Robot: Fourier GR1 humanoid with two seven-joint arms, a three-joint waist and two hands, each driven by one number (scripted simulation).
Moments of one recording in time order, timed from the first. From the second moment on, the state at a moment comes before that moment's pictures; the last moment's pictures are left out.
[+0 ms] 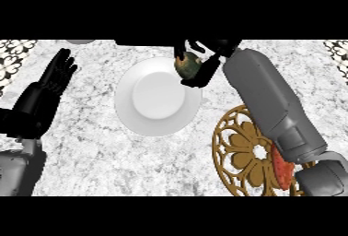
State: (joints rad) left arm -0.27 0.35 0.01 -1.61 0.12 -0.01 0.10; right arm -1.19 -0.13 0.06 -0.54 0.59 0.28 -0.56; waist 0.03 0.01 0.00
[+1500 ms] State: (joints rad) left arm -0.41 0.28 -0.04 -1.53 0.08 -0.04 0.11; right arm -1.14 0.00 0.38 -0.42 0.12 0.04 -0.40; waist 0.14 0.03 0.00
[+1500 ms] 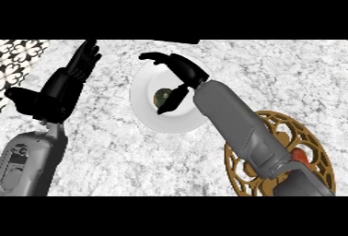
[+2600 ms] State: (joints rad) left arm -0.35 0.29 0.01 -1.56 0.08 -0.05 0.09; right arm -1.24 -0.23 0.14 -0.17 -0.12 0.35 -0.58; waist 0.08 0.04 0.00
